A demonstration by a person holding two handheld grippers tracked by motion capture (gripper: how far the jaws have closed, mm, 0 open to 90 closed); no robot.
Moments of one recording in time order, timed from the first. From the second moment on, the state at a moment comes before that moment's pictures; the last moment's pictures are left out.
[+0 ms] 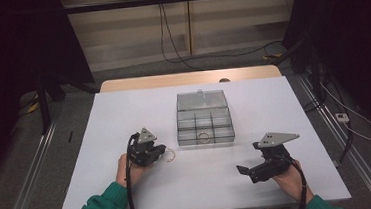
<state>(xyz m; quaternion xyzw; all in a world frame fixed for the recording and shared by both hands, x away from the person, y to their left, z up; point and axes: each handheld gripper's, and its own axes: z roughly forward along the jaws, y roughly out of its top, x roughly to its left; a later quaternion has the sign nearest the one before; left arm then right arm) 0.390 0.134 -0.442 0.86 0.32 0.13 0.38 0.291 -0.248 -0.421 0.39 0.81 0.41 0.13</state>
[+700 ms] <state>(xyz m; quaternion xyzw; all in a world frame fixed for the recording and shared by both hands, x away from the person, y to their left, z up) 0.379 0.137 -0.421 0.84 0.31 0.11 0.43 0.291 -0.249 -0.421 0.39 0.81 0.41 0.14</state>
